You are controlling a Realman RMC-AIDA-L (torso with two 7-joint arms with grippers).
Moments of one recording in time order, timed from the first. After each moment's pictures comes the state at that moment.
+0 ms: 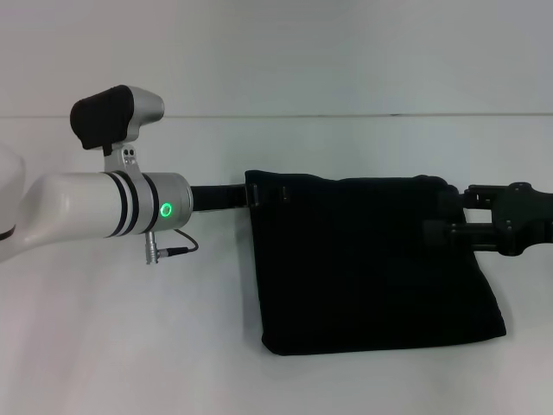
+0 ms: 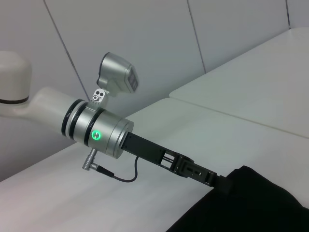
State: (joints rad) left arm -0.85 -2.15 0.84 0.40 2.07 0.78 -2.14; right arm 0.59 1.98 -0.64 -0.71 -2.06 -1.62 1.60
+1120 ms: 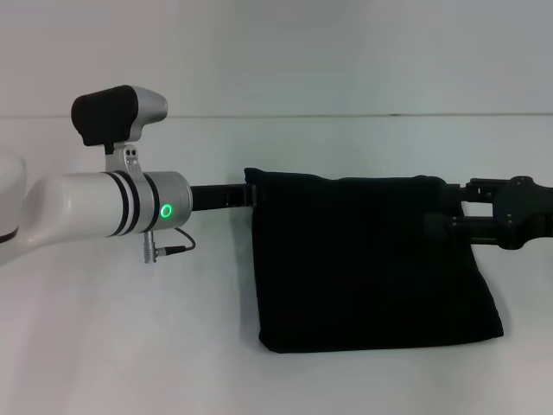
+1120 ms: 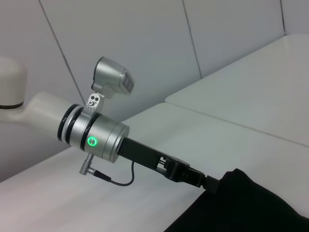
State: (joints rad) left arm -0.84 -2.15 0.84 0.40 2.06 0.75 -2.06; right arm 0.59 1.98 -0.64 -0.71 -2.06 -1.61 1.59
